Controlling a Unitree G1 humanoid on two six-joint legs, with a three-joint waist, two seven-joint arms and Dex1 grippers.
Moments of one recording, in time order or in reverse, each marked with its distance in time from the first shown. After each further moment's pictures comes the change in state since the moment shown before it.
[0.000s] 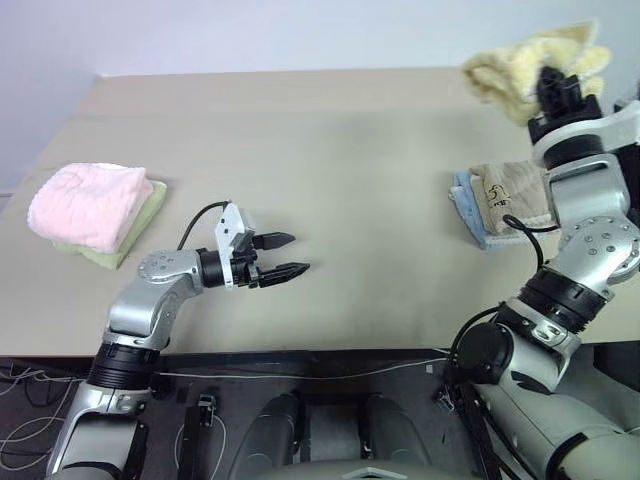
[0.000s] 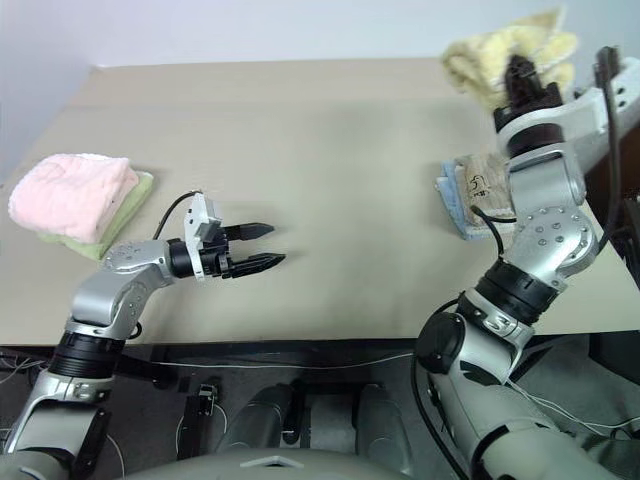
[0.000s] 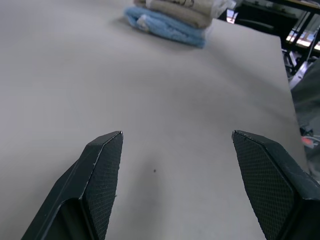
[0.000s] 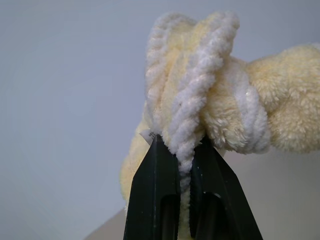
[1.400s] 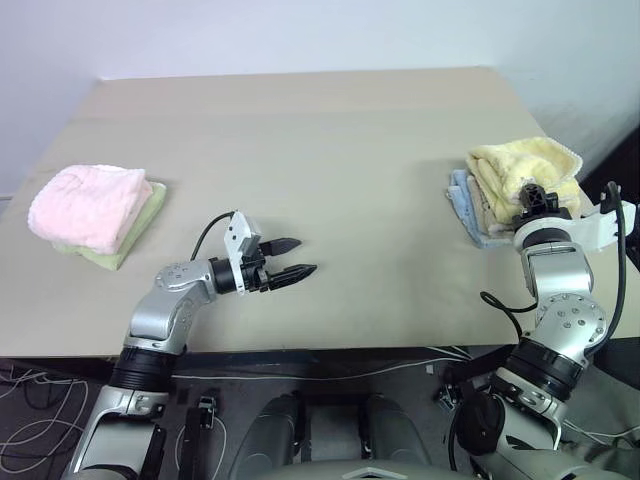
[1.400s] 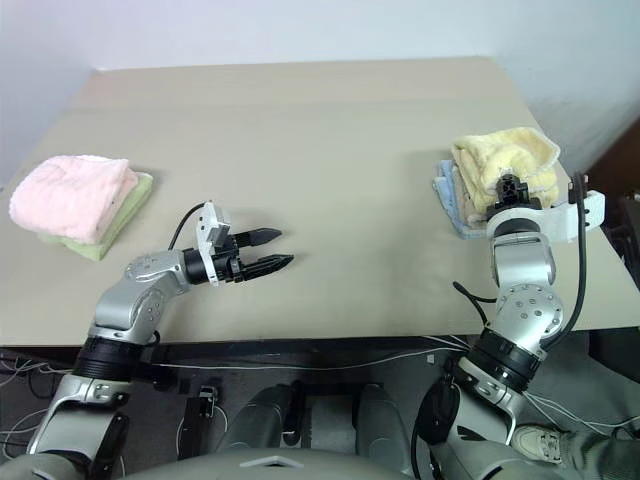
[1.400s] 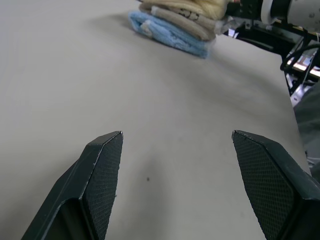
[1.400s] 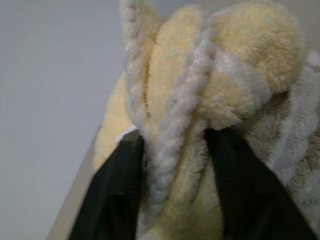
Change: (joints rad) left arm 0.000 -0.083 0.014 0.036 -0.010 -0.012 0.043; right arm 0.370 0.080 0.057 -0.071 0.269 -0.147 -0.360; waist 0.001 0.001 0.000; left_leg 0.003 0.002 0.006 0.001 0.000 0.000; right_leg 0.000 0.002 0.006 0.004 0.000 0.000
